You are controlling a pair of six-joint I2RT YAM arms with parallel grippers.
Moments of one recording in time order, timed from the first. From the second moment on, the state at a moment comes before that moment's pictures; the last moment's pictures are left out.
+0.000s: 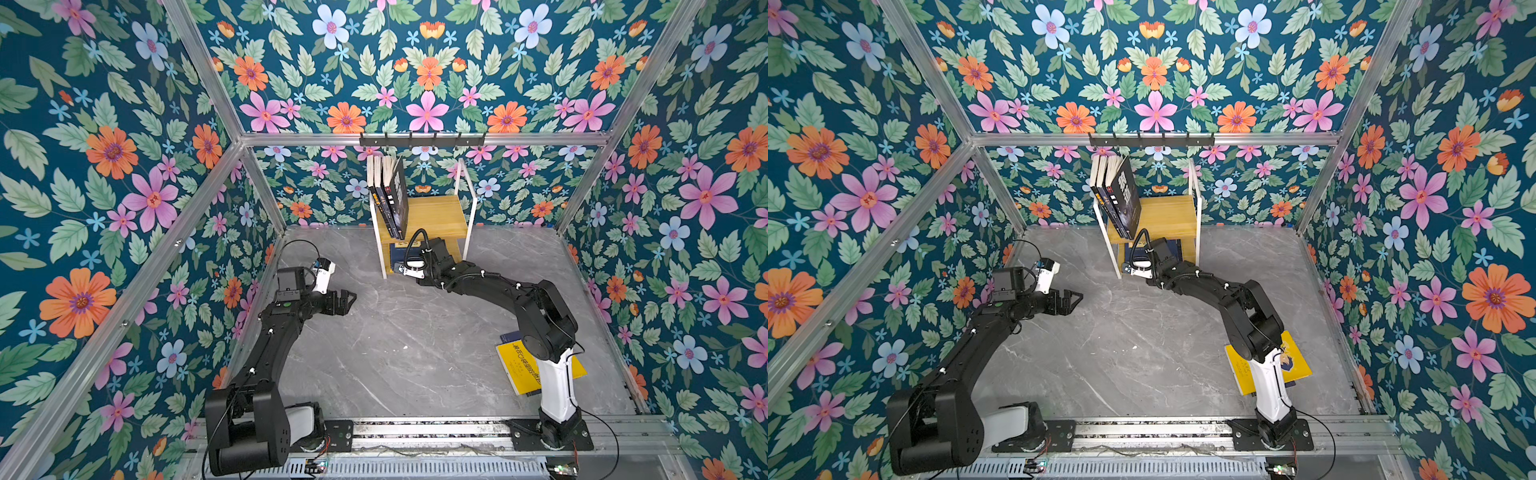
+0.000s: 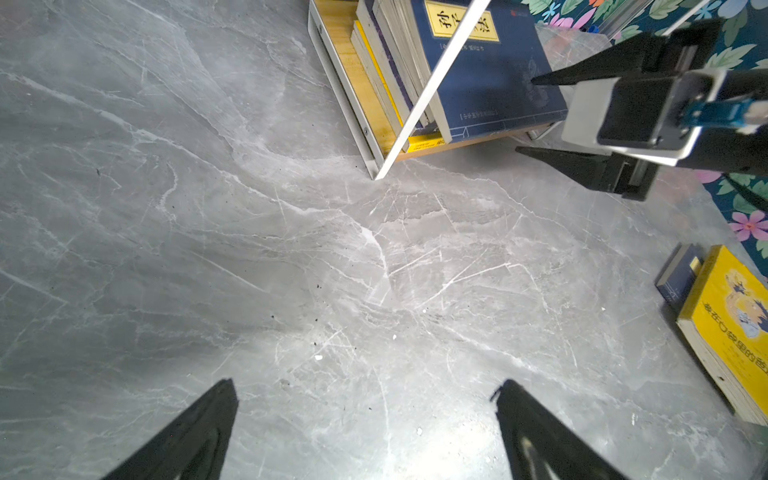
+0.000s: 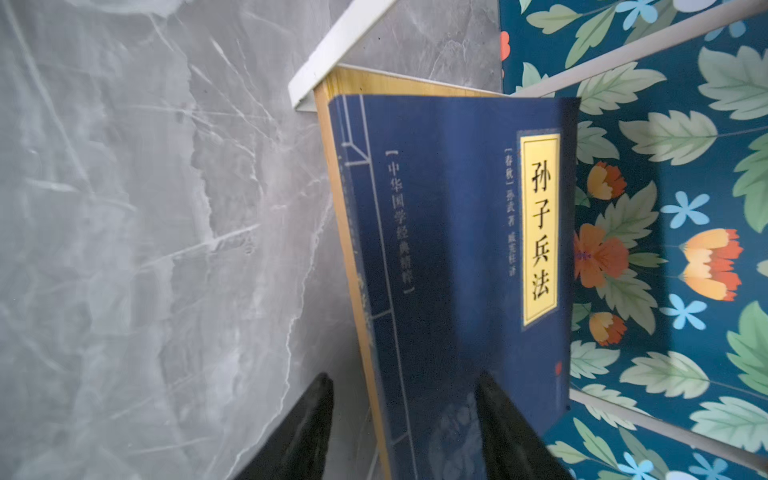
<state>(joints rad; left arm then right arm) 0.05 1.23 0.80 -0.38 0.55 0.11 0.63 2.06 1.55 -0.20 0.13 -1.02</state>
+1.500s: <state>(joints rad) 0.06 1.23 0.81 -0.39 0.57 0.11 0.55 2.21 1.82 -0.41 -0.02 -0.96</state>
